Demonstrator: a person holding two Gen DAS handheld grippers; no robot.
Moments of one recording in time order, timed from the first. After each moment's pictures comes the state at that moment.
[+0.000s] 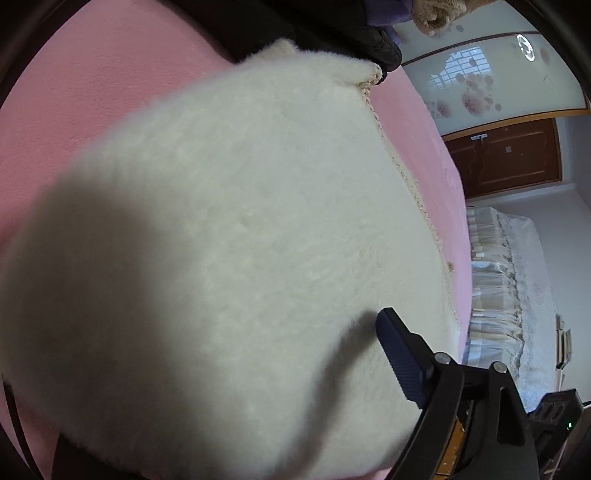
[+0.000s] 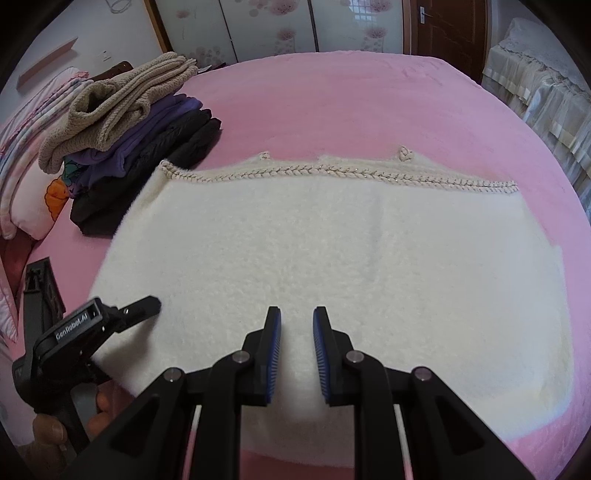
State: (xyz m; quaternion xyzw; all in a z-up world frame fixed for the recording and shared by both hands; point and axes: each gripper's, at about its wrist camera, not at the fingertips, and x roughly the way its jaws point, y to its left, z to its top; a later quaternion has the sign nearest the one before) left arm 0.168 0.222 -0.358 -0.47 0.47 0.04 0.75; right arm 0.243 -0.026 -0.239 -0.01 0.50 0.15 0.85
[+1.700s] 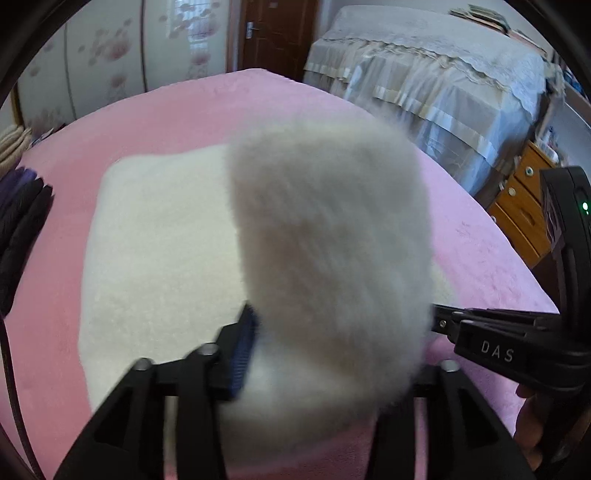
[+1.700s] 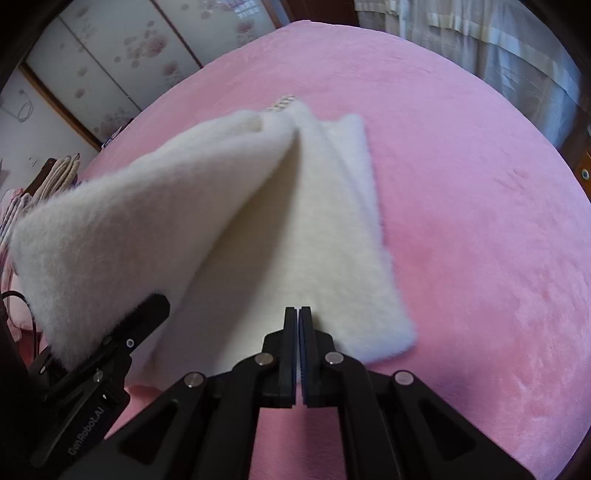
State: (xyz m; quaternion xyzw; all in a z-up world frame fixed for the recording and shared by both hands) left arm 0.180 -0.083 -0.252 0.02 0.44 -0.19 0.88; right arm 0.184 -0.273 -0.262 0.18 0.53 0.03 0.83
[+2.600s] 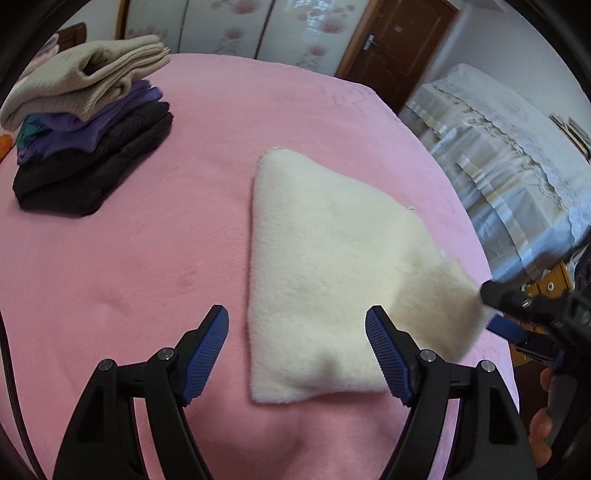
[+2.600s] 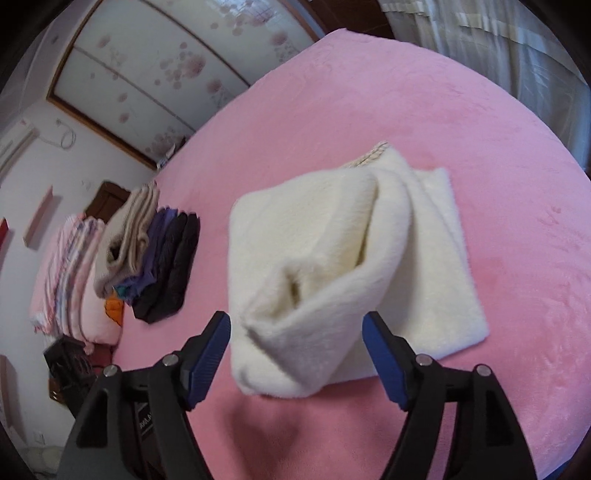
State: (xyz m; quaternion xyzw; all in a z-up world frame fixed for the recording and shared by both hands) left arm 0.158 0.079 -0.200 -0.16 0.46 -0.04 0.87; right arm 0.211 -0.205 -0.156 0.22 0.52 0.11 0.82
